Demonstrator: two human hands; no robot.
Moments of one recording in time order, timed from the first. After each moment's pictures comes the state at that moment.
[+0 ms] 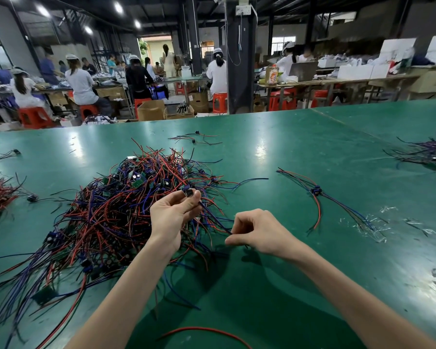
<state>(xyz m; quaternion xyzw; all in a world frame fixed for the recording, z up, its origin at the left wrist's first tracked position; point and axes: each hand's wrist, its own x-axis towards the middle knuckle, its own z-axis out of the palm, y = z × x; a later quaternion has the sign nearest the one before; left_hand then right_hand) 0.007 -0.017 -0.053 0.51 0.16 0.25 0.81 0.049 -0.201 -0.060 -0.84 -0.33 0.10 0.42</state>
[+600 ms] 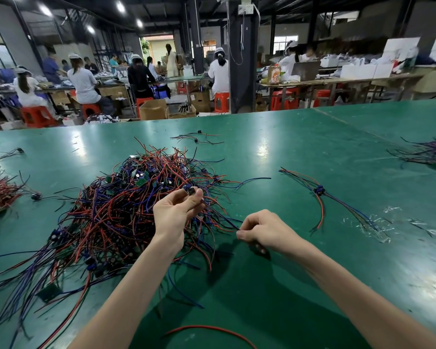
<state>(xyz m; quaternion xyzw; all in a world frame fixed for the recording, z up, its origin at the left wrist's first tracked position) 0.005 -0.016 -0.054 0.52 0.16 0.26 0.80 0.056 -0.201 -0.065 -0.85 -0.21 0.19 0.44</state>
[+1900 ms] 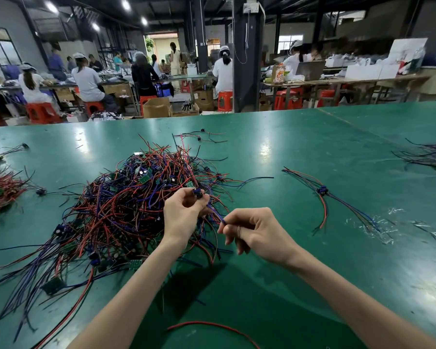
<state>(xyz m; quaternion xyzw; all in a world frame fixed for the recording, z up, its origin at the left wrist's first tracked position) 0.019 -0.012 -0.081 0.67 0.11 0.32 0.66 0.019 -0.193 -0.050 -0.69 -0.38 0.12 0.60</state>
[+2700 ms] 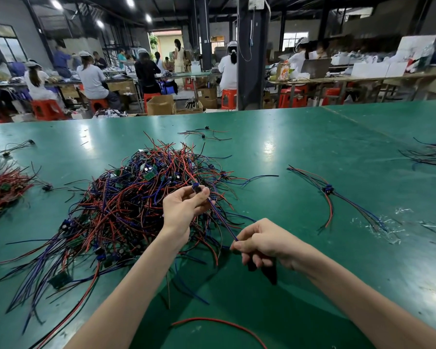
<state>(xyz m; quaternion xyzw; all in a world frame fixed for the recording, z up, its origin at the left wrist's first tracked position) 0.012 -0.010 -0.065 0.56 0.13 0.25 0.78 0.031 -0.192 -0.066 -0.77 -0.18 0.34 0.51</state>
